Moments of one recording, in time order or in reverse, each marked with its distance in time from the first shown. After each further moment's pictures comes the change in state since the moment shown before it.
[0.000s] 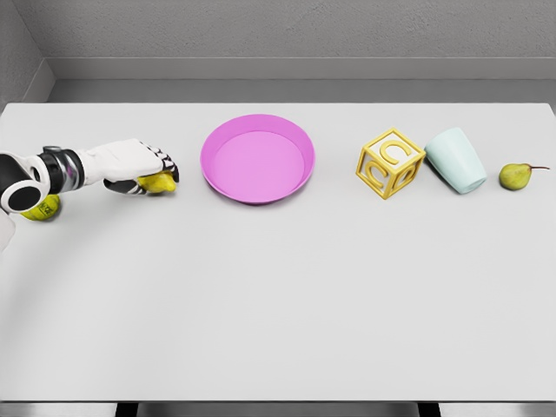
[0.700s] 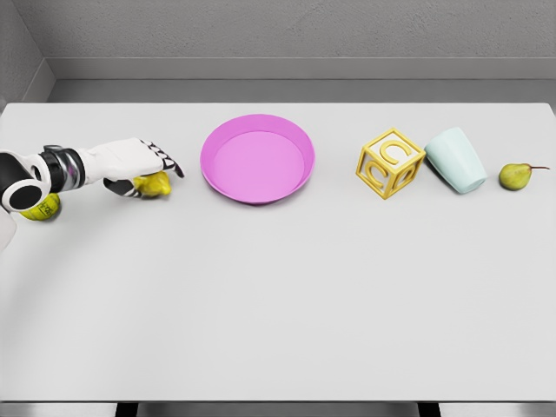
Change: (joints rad) left arm -0.005 -0.005 0.000 0.004 -0.010 0.000 -0.003; right arm 0.000 0.000 0.000 0.000 0.000 0.000 0.000
